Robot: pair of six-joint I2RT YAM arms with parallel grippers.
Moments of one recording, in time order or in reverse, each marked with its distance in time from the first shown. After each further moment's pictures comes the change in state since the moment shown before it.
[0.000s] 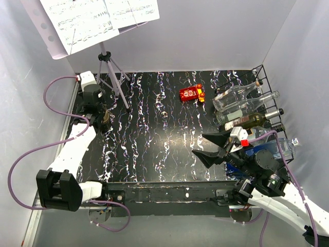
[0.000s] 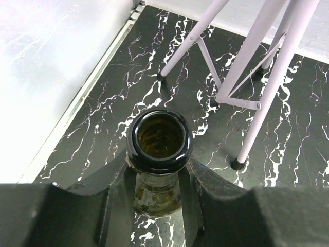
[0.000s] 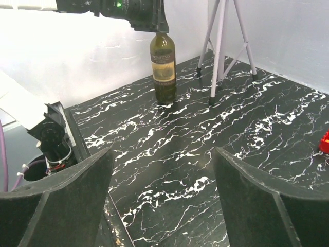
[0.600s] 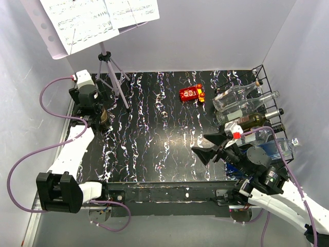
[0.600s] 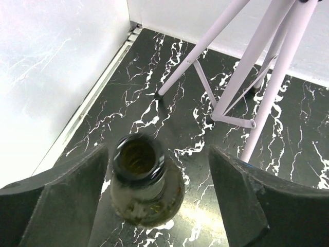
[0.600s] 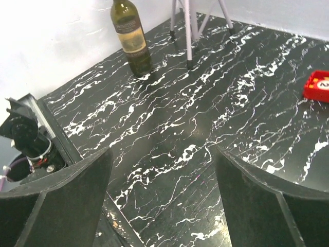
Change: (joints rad) left arm 0.045 0.008 -0.029 0.119 0.052 0.032; right arm 0.001 0.029 0.011 -0.130 0.117 0.057
